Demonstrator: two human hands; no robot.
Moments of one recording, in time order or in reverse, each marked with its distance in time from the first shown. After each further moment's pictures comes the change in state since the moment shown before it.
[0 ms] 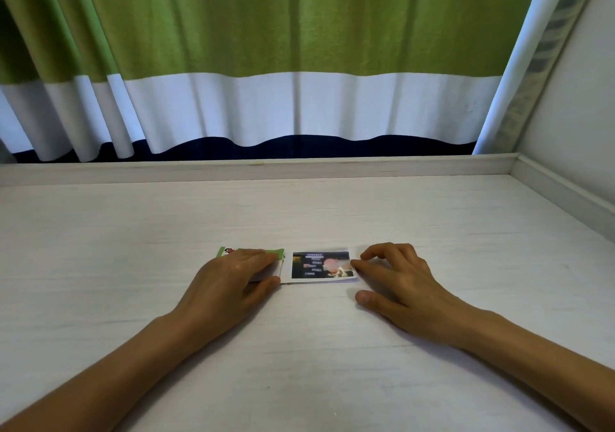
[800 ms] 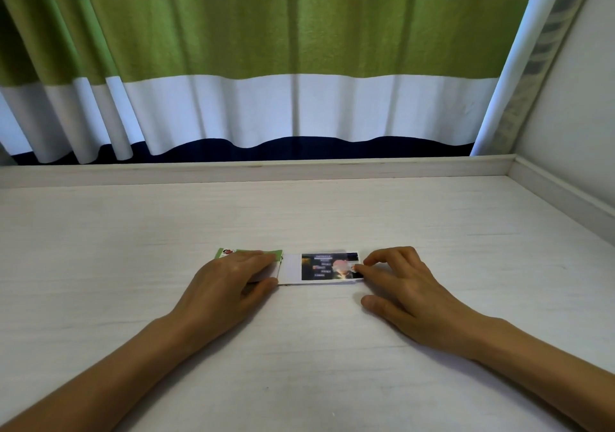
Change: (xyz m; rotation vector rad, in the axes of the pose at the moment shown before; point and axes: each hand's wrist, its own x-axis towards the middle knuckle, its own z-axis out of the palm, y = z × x) left_hand -0.002 -0.002 -0.001 -0.001 -0.019 -0.002; right_hand -0.010 0.002 -0.002 0.003 0.043 -0.059
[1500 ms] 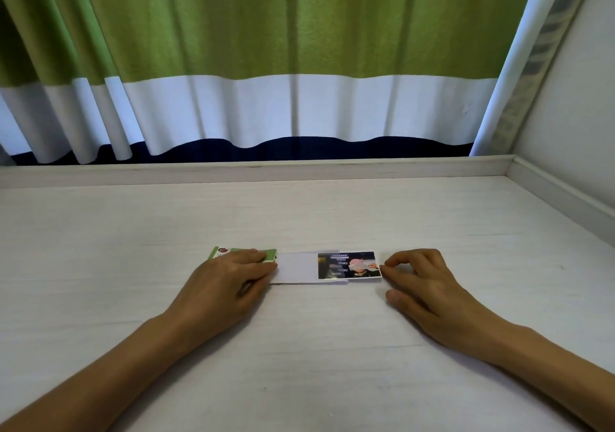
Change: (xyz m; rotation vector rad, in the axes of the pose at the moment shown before) left_hand 0.000 0.001 -0.003 -0.006 -0.027 0.016; right_hand -0.017 0.015 -0.007 0.018 0.060 0.075
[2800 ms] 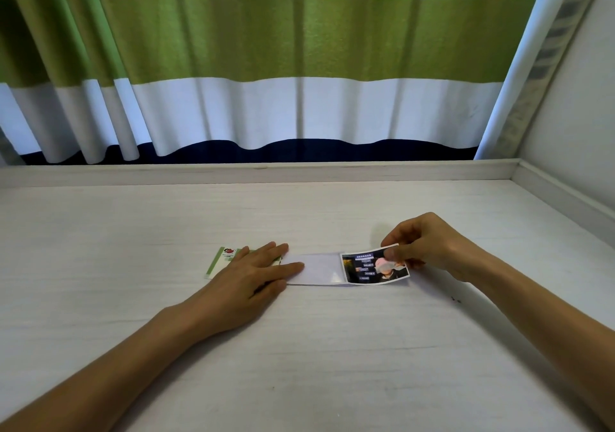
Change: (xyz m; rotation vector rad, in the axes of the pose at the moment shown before) left_hand 0.009 -0.019 0.022 -0.082 -0.268 -0.024; right_hand 0.068 0.016 -0.030 0.624 -0.140 0.495
